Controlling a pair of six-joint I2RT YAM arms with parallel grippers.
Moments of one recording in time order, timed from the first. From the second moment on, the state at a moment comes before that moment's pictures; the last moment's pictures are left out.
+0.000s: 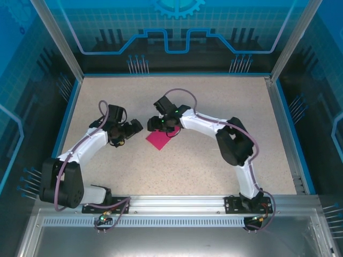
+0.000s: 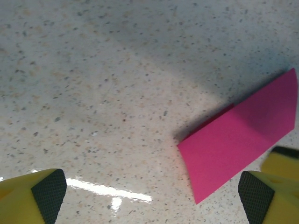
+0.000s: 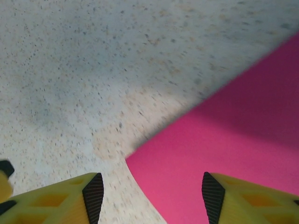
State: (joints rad) left arm -0.13 1.35 0.84 -0.58 0.15 -0.77; right arm 0.78 2.16 1.70 -0.54 -0.18 0.72
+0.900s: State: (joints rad) left arm -0.11 1.35 0.78 -0.47 0.35 -0.77; right arm 0.78 2.03 1.38 -0.56 -0.34 0.32
